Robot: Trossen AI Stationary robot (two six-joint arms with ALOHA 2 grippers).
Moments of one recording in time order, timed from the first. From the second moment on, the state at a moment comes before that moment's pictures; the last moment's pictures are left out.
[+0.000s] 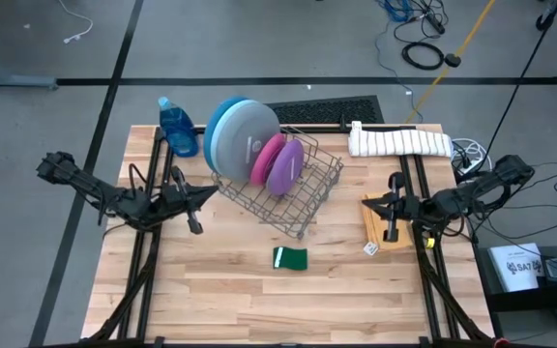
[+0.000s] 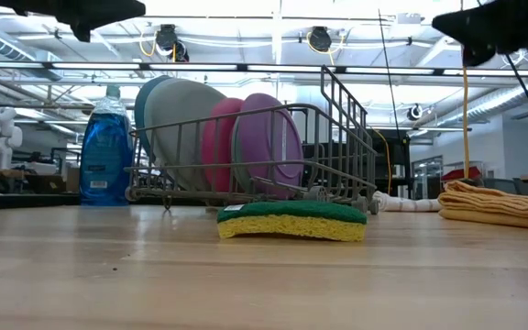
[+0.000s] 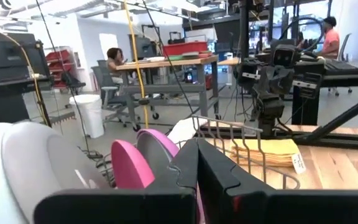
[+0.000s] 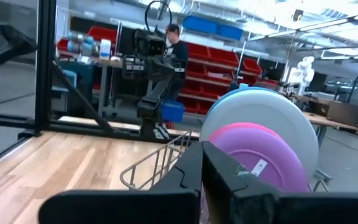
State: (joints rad) left arm -0.44 0.59 0.33 0.39 -0.81 0.20; right arm 0.47 0.35 0.14 0.40 0.61 -0.26
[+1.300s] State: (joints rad) left arm -0.39 0.18 0.08 0.30 -0.63 0.11; right arm 0.44 0.00 0.01 0.18 0.50 -0.32
